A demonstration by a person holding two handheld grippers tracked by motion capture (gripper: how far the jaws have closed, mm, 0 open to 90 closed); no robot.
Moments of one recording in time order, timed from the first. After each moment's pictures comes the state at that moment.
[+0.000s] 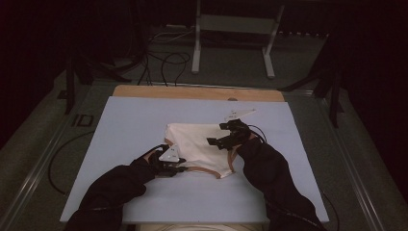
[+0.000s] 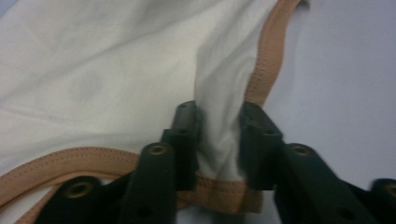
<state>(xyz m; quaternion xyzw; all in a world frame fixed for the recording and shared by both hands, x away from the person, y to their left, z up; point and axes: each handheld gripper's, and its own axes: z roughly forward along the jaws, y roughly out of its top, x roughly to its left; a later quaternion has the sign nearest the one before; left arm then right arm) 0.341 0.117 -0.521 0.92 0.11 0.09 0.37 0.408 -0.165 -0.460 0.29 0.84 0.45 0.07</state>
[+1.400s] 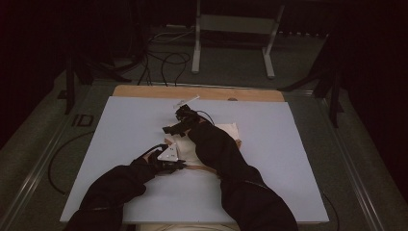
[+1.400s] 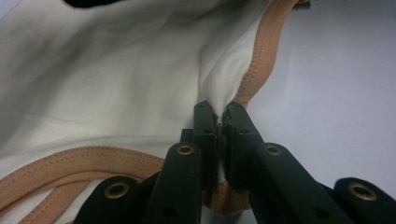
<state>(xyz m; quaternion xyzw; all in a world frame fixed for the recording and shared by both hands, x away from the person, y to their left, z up) 0.344 0.120 -0.524 0.91 0.10 0.09 0.38 0.483 -0.012 -0.493 0.27 0.86 0.43 0.03</state>
